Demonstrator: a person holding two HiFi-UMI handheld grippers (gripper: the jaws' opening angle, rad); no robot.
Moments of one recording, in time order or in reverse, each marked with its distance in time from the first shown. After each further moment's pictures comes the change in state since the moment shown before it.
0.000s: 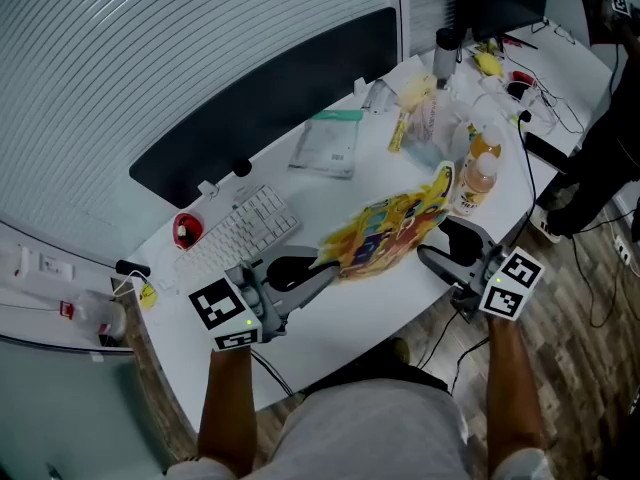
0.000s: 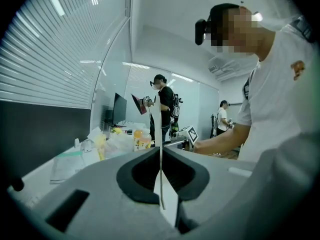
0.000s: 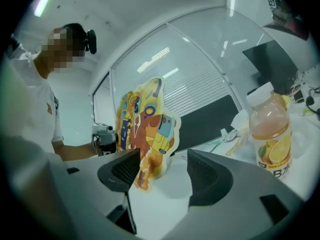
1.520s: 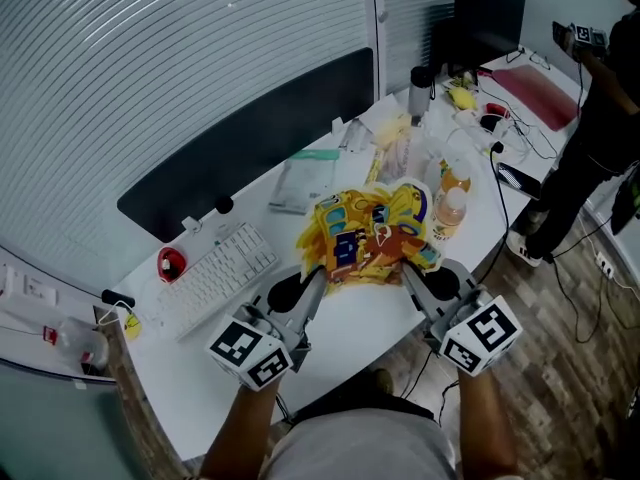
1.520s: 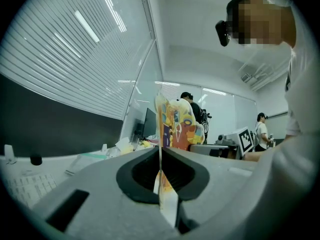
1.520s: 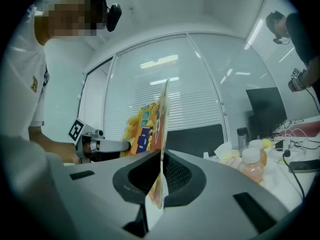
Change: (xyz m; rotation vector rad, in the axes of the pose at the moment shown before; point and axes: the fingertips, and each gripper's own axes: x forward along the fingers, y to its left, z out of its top) left arm 0.017 0.034 0.011 -0.140 -0.218 0.404; right arm -0.003 0.038 0.055 -0.254 -0.034 -0.246
